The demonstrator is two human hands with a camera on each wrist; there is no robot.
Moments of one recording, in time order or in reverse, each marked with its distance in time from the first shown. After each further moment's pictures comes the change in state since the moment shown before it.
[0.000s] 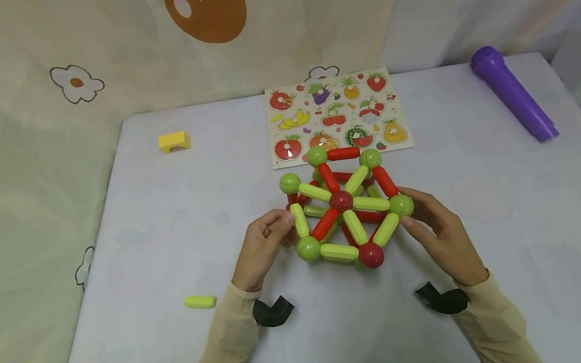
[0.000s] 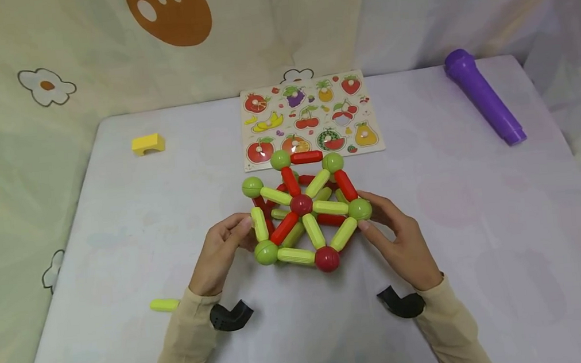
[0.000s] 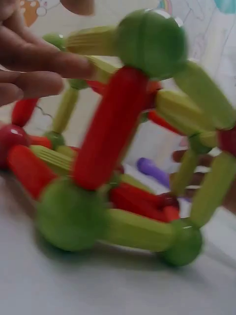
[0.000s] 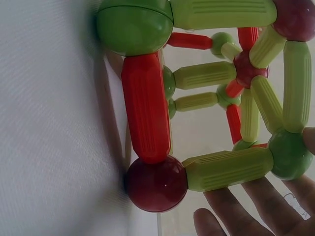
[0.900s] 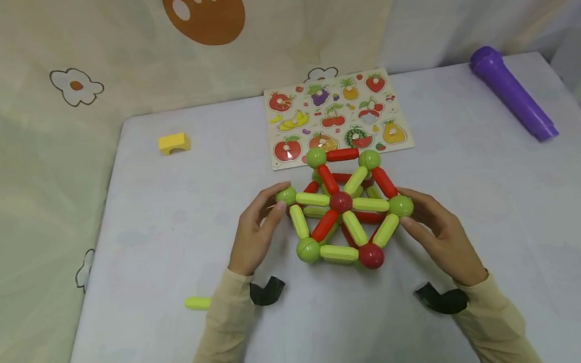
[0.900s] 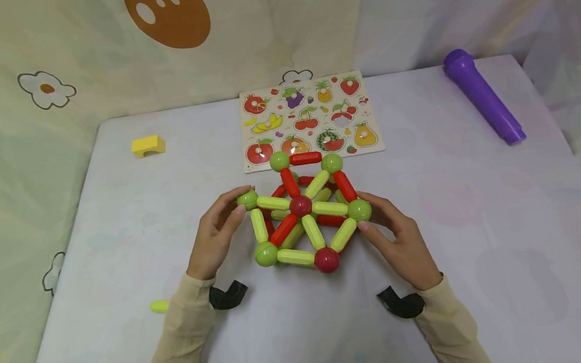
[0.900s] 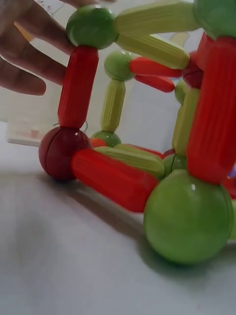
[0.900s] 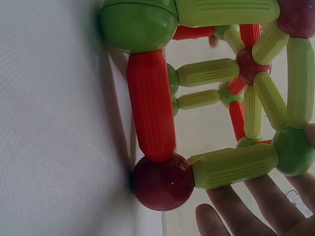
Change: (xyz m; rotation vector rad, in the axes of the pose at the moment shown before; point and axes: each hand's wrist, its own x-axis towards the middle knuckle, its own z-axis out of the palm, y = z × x) left_hand 0.020 0.003 -0.008 0.182 -0.019 0.288; right_hand 0.000 0.002 -0.001 -0.001 -0.007 -0.002
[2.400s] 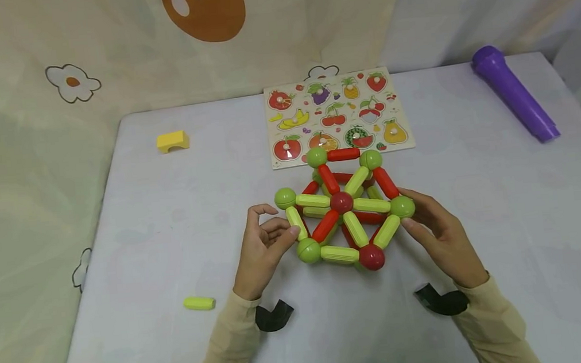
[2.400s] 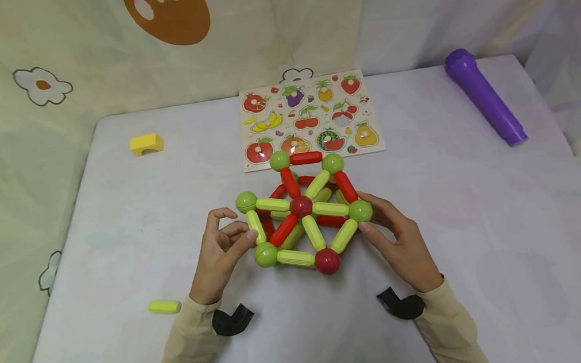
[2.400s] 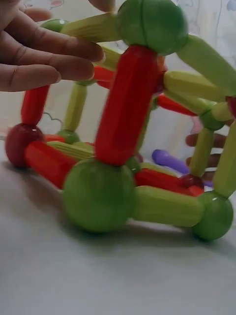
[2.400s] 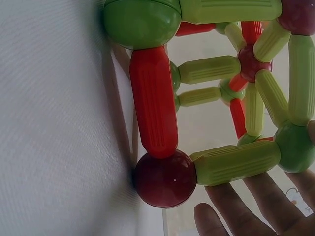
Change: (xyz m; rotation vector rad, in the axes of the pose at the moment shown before) left_hand -0.029 0.004 0.012 -0.252 0.037 -0.142; right_hand -0.001 0.004 0.000 0.008 -0.008 0.003
